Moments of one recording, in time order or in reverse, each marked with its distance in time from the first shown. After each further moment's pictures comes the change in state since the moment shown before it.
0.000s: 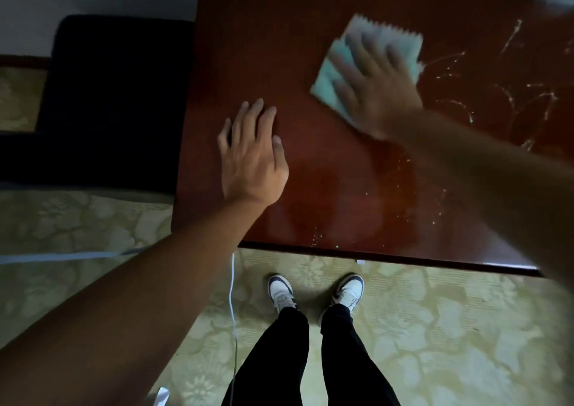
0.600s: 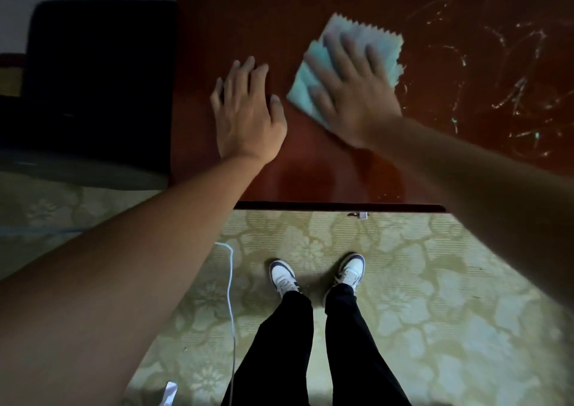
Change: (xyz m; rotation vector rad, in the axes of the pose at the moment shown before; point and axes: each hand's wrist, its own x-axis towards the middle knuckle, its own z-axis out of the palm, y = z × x) left_hand -0.003 -0.001 -0.002 -0.009 -0.023 0.005; right_hand -0.065 -0.058 0.018 -0.002 0.003 0.058
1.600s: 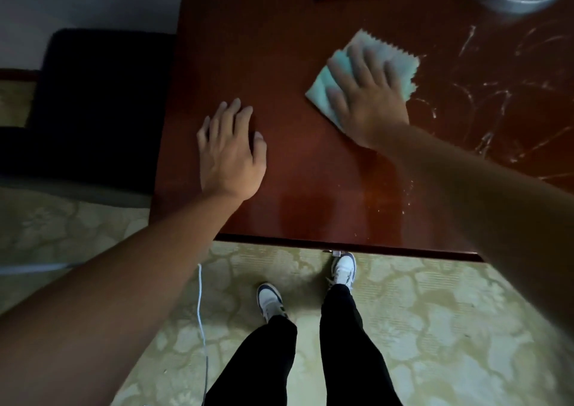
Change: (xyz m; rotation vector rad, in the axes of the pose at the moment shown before) left_hand -0.002 0.004 0.002 0.063 0.036 0.017; right_hand 0.037 0.071 -0.011 0.035 -0.021 0.148
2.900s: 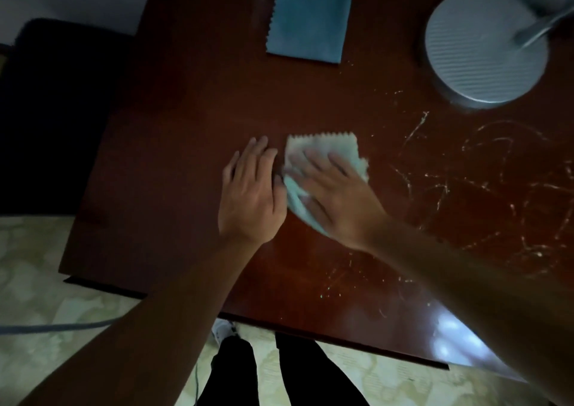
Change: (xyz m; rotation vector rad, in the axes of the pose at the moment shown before) left_hand 0.042 0.135 0.029 -0.131 -0.006 -0.045; right_hand -0.021 0.083 -0.004 0.129 -0.014 -0.650
